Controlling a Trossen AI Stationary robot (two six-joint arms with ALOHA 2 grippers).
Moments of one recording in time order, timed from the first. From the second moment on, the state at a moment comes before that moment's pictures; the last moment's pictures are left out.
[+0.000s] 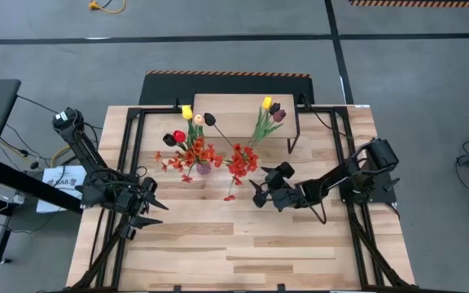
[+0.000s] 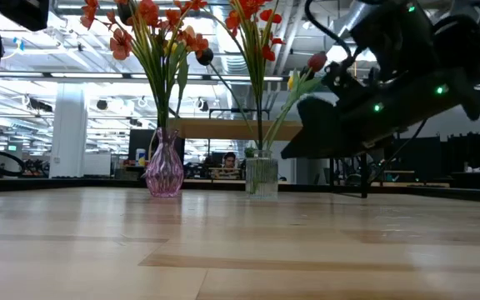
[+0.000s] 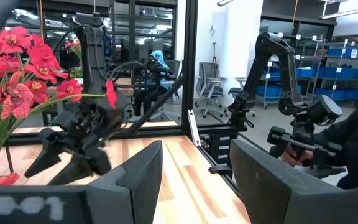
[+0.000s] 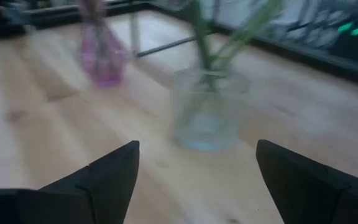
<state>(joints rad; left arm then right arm) -0.97 0.61 0.17 0.62 -0.69 0.04 0.29 1.79 0.59 0.59 0.90 0.46</state>
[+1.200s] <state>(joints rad) -0.97 0.61 0.17 0.58 -0.68 0.06 0.07 1.74 0.59 0.67 0.62 0.10</state>
